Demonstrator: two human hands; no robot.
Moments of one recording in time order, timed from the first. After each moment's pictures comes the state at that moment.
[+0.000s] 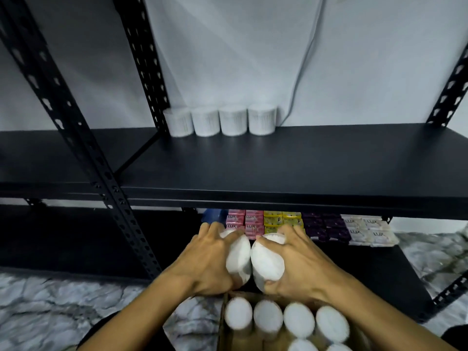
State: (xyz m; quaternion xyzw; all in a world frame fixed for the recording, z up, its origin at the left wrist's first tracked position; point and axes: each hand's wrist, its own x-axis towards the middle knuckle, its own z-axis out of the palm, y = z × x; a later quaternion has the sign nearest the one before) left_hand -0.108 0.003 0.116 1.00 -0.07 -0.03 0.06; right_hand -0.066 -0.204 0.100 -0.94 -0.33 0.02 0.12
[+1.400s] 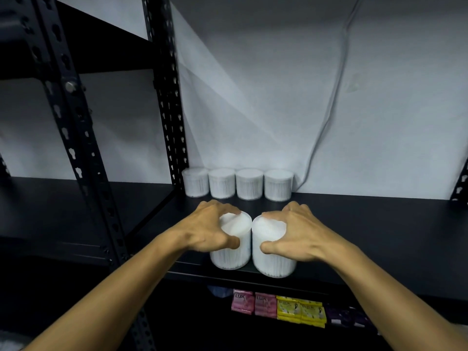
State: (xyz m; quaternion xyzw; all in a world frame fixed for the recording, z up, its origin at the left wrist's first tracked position) left_hand 0.004 0.065 0.253 0.98 -0.02 0.03 0.21; right_hand 0.046 -0.149 0.246 -0.94 -0.28 0.01 0.21
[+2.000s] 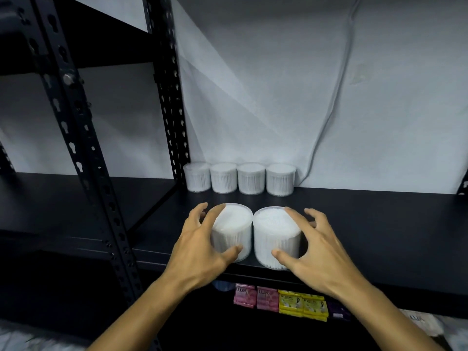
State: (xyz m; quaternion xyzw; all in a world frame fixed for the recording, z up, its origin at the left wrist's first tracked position) left_hand -0.033 0.056 0.192 0.93 0.02 0.25 0.26; right_hand 0.019 -0.175 0.200 -0.91 -0.23 -0.11 0.32
